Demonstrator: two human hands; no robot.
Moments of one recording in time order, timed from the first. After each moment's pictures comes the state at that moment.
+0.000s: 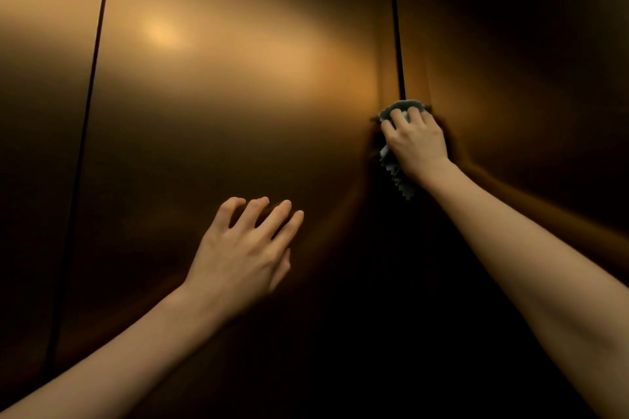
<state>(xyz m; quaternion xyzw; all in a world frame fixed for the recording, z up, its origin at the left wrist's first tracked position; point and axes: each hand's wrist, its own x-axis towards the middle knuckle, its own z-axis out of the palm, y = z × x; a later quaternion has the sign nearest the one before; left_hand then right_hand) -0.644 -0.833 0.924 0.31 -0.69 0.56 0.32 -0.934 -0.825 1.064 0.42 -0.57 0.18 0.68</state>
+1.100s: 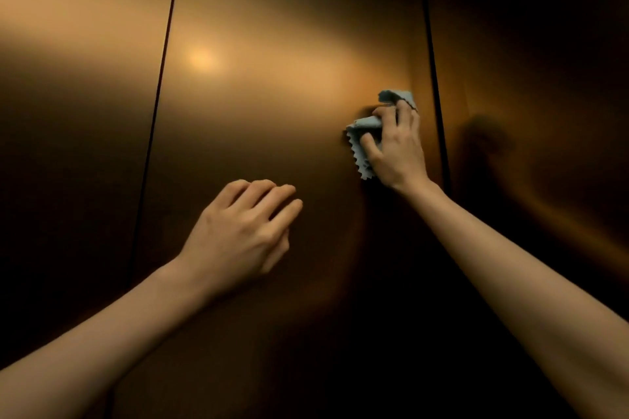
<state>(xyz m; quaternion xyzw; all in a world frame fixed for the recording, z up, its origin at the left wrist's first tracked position) -0.596 -0.823 0.967 0.27 -0.68 0.59 0.35 -0.856 -0.849 1.081 0.55 -0.45 0.55 0.44</state>
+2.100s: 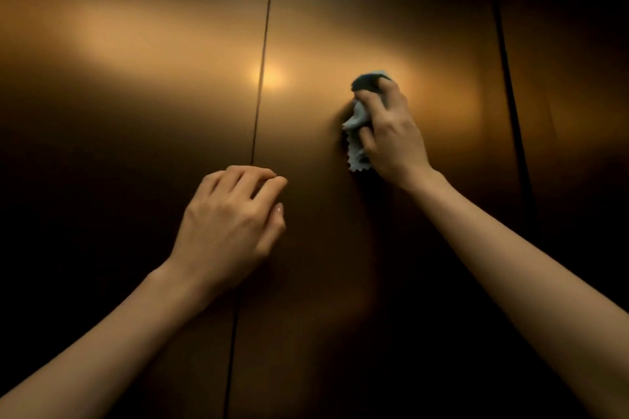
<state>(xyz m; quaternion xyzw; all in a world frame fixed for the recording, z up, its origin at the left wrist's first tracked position) -0.507 -0.780 0.965 0.39 -0.64 0.50 0.44 -0.730 -0.820 1.086 0.63 -0.32 0.52 0.48</state>
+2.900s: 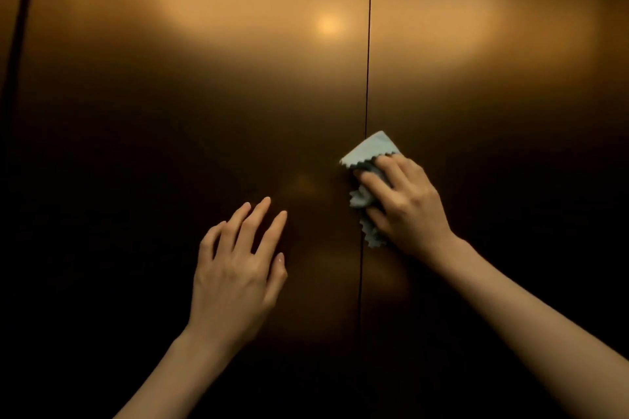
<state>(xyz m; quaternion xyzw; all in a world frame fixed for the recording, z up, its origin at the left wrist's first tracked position) -0.385 -0.755 0.829 0.52 -0.60 0.45 0.40 -0.617 -0.807 0.922 0.67 -0.25 0.44 0.55</state>
